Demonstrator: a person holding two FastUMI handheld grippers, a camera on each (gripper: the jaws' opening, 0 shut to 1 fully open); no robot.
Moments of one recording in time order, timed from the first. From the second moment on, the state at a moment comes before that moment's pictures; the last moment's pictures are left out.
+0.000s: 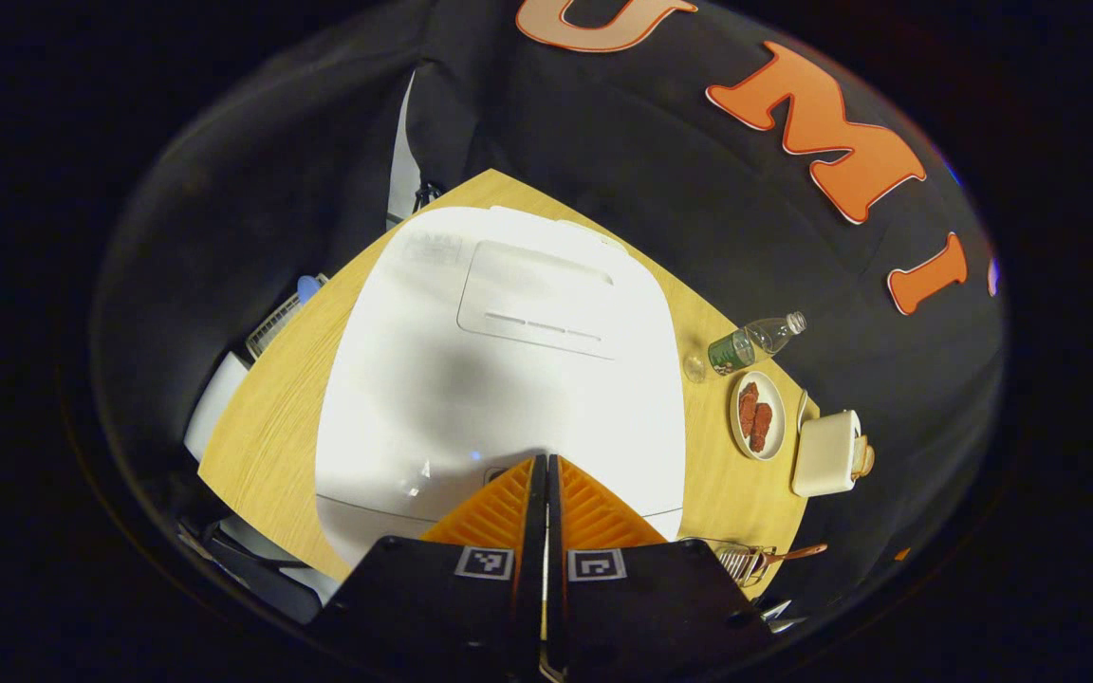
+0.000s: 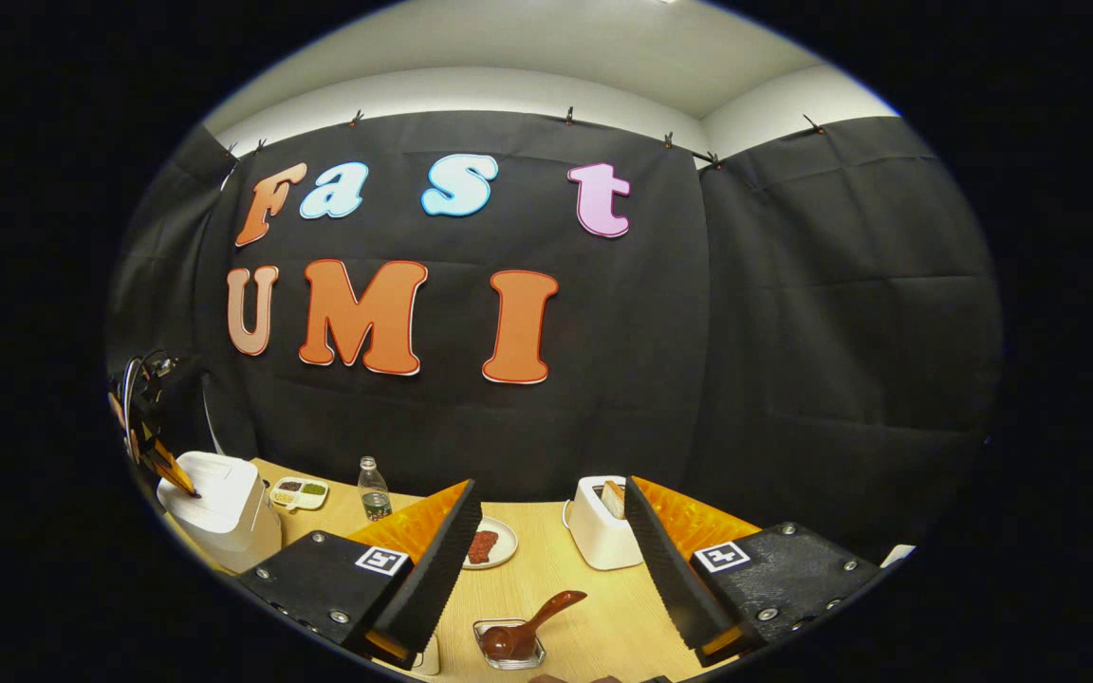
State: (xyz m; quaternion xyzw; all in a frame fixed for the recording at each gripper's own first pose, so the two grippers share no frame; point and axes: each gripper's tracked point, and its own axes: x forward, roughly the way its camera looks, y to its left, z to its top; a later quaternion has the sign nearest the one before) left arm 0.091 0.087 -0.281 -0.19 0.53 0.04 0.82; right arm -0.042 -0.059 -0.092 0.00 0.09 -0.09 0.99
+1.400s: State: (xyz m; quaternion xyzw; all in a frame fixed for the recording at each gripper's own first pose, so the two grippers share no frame) left arm 0.032 0.066 -0.038 0.05 0.07 0.07 0.99; right arm -0.035 -0.070 -0.232 0.07 0.26 -0.05 0.96
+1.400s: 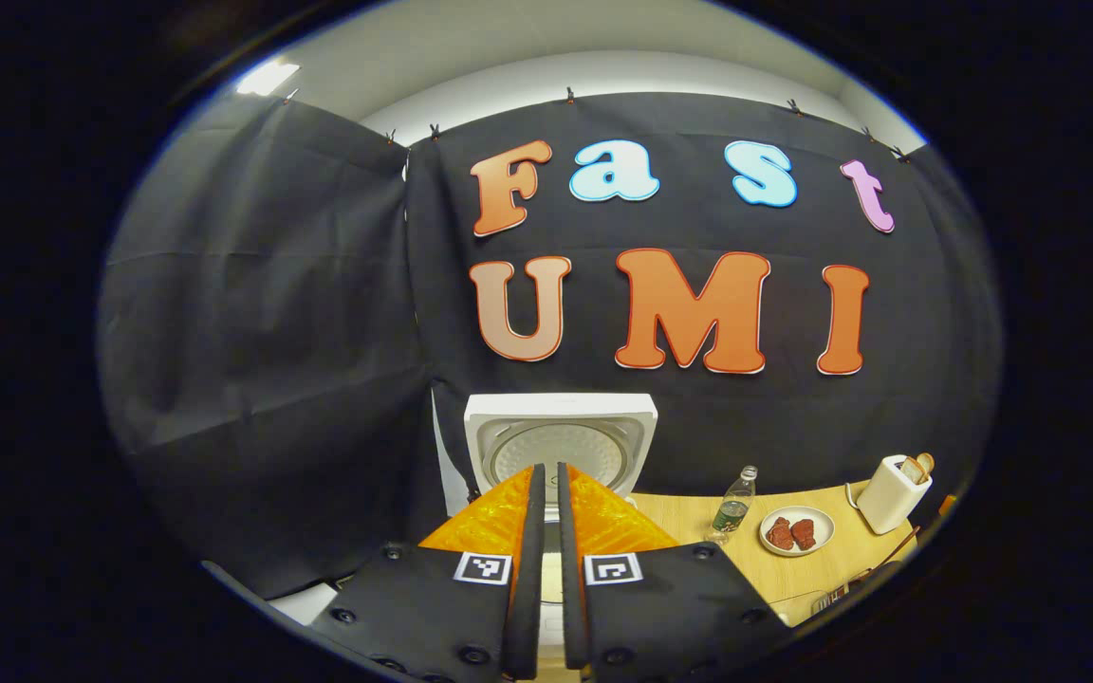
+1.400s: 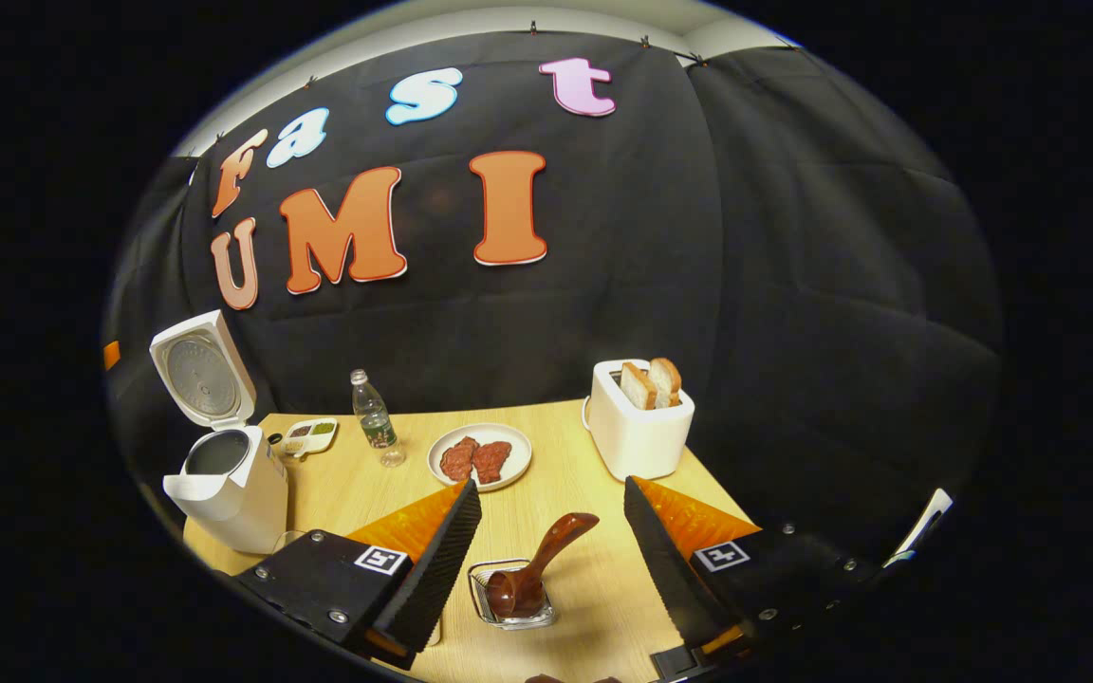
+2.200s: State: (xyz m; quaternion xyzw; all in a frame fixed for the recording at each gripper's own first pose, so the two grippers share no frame) left arm -0.043 0.017 -0.036 0.10 0.06 0.11 0.99; right arm 0.006 -0.051 -0.382 0.24 0.43 -0.03 0.87
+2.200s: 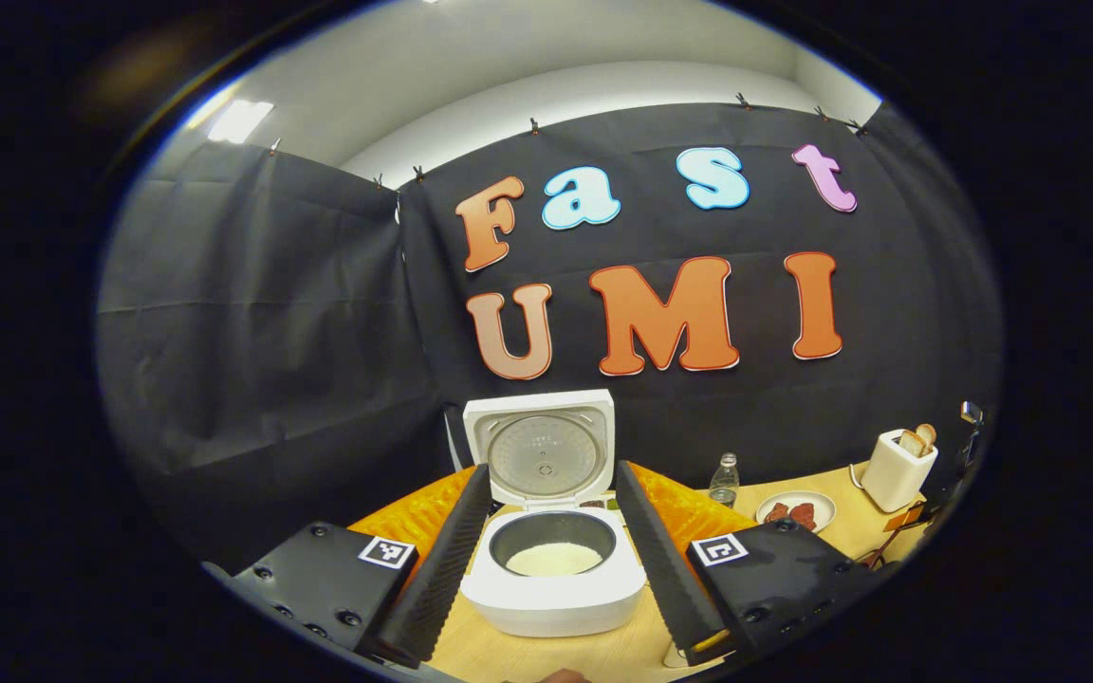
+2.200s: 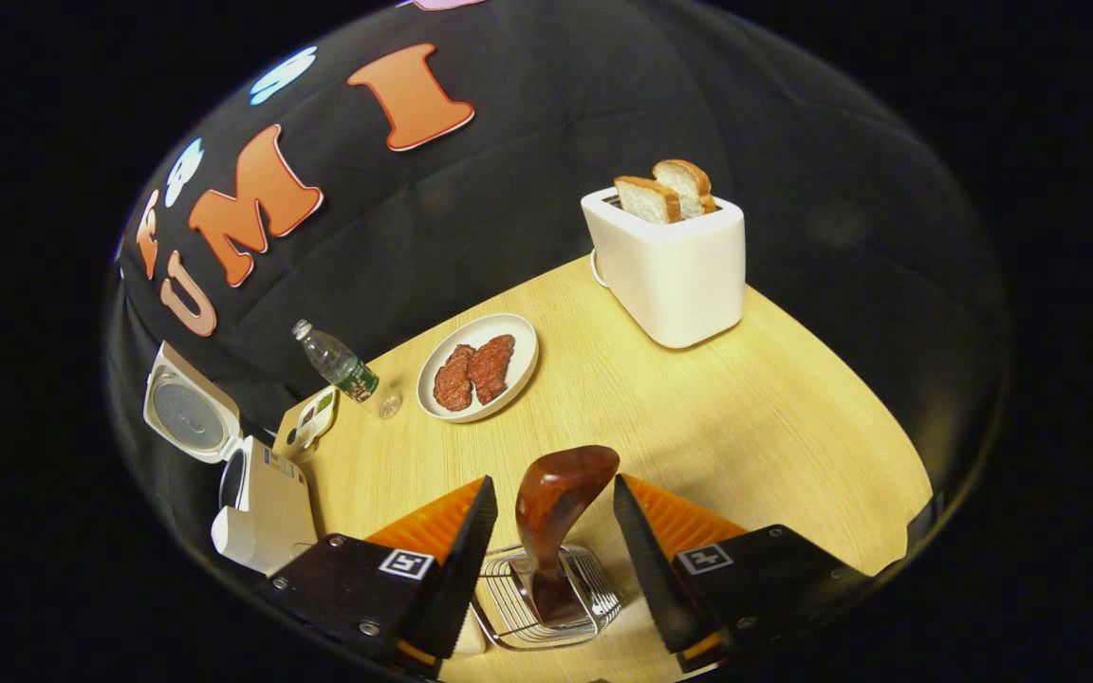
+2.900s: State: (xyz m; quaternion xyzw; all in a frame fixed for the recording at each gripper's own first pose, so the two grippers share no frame) left arm -0.044 0.027 -0.024 0.09 0.05 0.14 0.99; right arm -0.010 -0.047 -0.357 0.26 0.39 -0.04 0.88
